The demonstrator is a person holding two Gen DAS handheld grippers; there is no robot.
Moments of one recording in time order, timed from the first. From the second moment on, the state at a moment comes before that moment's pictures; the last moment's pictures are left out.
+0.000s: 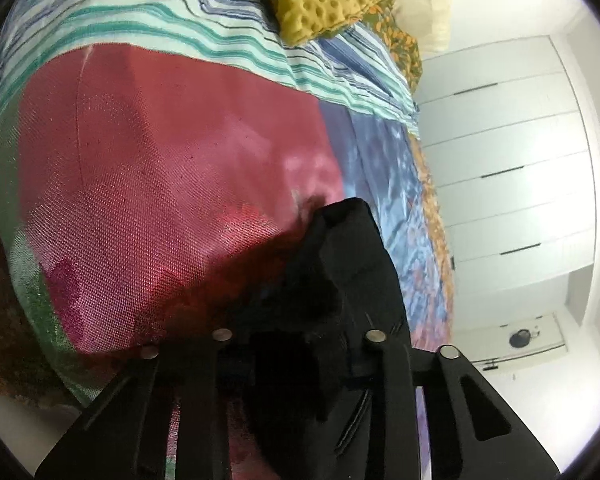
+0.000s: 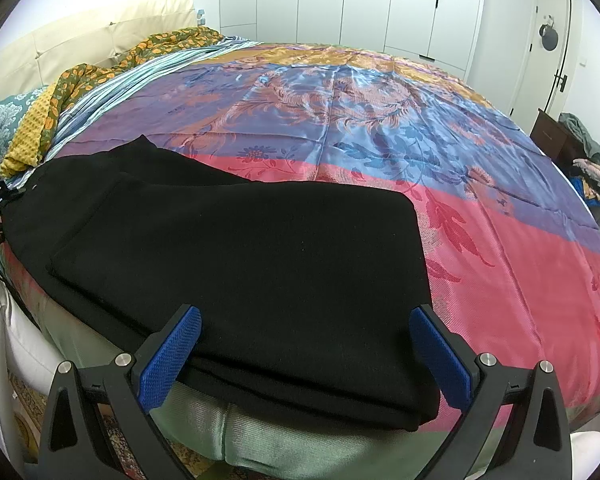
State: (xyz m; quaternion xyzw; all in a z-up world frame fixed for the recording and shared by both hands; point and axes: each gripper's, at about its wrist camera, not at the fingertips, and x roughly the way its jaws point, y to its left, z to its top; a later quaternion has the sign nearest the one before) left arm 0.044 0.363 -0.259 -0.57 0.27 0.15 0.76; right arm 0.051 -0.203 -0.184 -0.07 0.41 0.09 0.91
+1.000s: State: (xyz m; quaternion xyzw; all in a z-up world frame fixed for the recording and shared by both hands) left arm 0.125 0.054 -0.048 -0.23 0.33 -0.09 0.91; right arm 0.044 -0.247 -0.147 0.03 0.35 0.05 0.94
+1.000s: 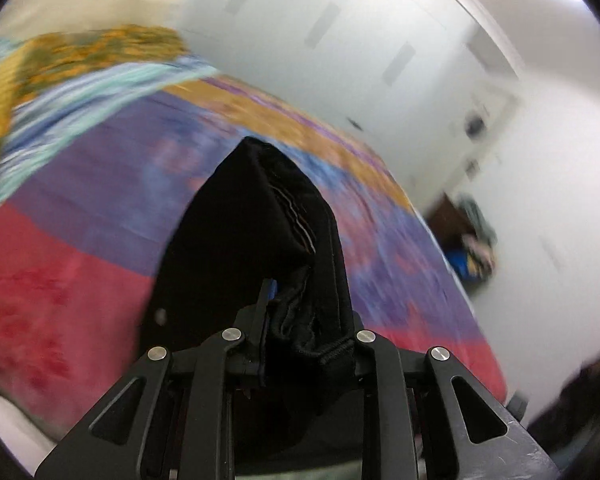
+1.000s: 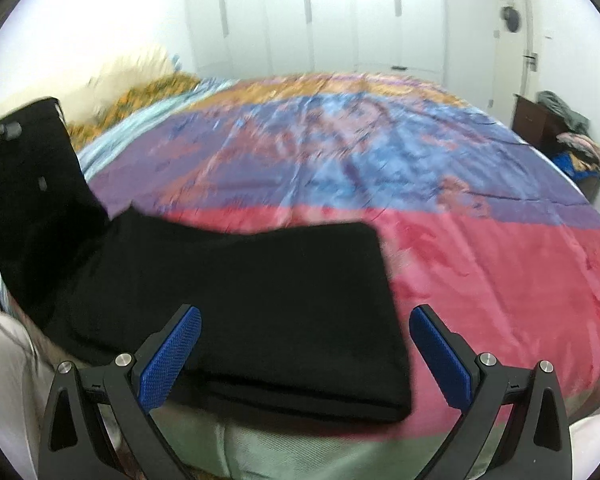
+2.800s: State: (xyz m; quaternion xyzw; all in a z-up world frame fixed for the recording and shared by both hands) left arm 0.102 0.035 -0.179 -0.10 0.43 -0.05 0.89; right arm 0.114 -0.276 -0.165 0.29 0.46 0.28 0.79
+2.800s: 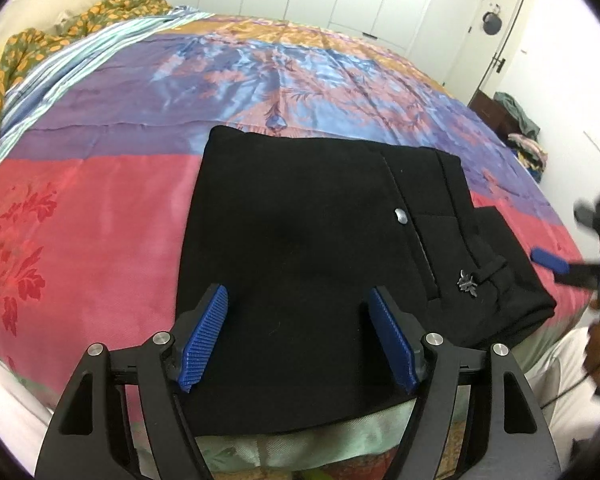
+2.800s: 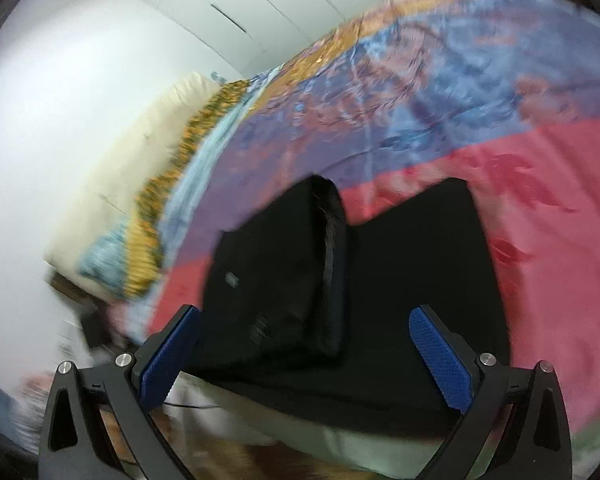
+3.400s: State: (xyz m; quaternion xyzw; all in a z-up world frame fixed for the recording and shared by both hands) left arm 0.103 0.036 -0.183 -0.11 0.43 -0.04 0.89; right arm 0.164 -0.212 -0.209 0.22 0.63 0.36 0.65
